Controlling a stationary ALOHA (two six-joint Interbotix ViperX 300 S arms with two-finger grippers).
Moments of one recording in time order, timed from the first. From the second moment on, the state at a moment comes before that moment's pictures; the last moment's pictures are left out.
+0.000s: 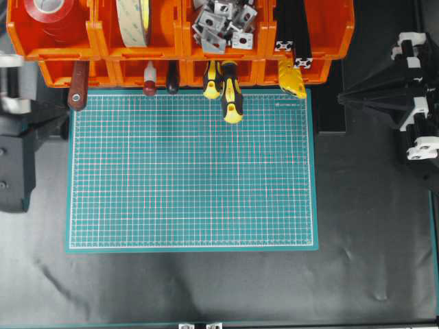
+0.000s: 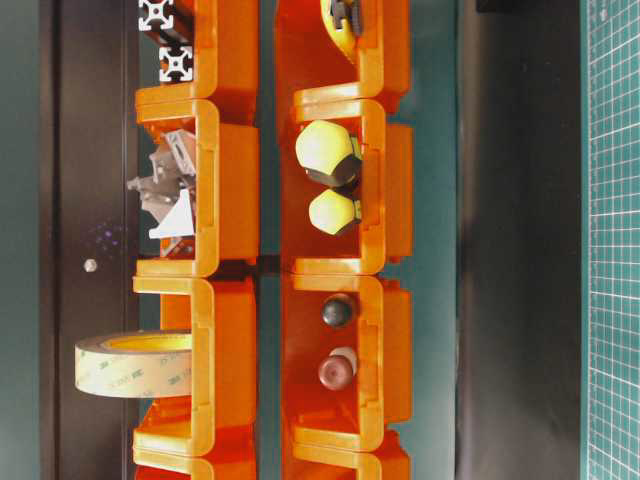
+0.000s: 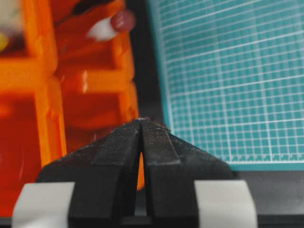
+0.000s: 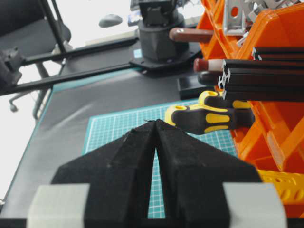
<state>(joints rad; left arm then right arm) -0.50 -0.52 0.53 0.74 1.25 -0.41 0.00 -1.01 1.17 0.05 -0.05 0.14</state>
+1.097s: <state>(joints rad) -0.49 -0.40 0.69 0.95 1.17 -0.60 0.00 -1.04 1.17 0.05 -0.01 0.14</state>
